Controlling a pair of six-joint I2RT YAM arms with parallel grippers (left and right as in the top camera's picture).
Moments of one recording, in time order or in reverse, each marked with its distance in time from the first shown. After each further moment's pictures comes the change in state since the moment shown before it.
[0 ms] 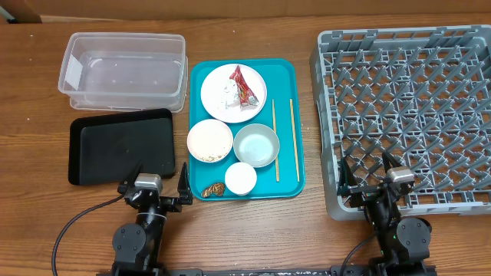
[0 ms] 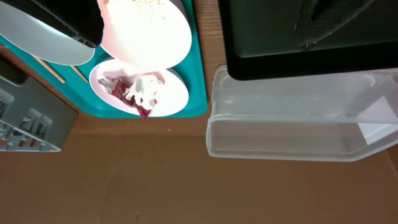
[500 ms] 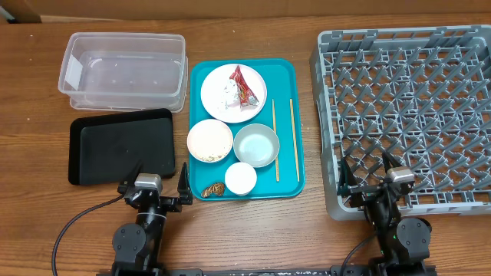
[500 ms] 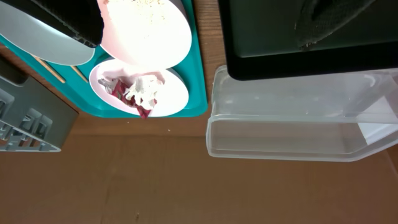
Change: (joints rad) left arm 0.000 0.000 0.000 0.000 0.000 0.000; right arm 0.000 0.000 0.000 0.000 0.002 0.000
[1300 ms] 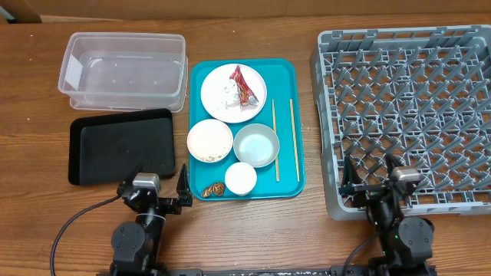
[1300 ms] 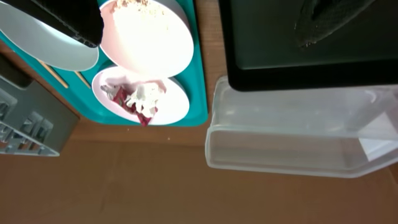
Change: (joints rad) left arm 0.000 0.010 0.058 -0.111 -0.008 -0.039; right arm 0.000 0.011 0.075 -0.096 0.046 0.069
